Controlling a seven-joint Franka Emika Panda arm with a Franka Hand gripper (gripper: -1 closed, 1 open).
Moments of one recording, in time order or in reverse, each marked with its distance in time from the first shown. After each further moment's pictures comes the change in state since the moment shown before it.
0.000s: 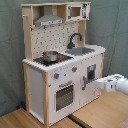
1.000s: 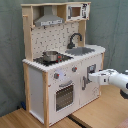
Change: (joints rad) arm -0.196 0.000 -0.042 -0.009 -0.001 0.239 -0.063
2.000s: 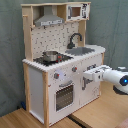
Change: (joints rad) arm -0.217 0.014 0.003 0.004 0.000 0.268 -0.075
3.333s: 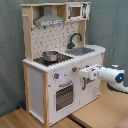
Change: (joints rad) arm -0.233 0.020 0.032 0.042 0.007 0.324 0.057
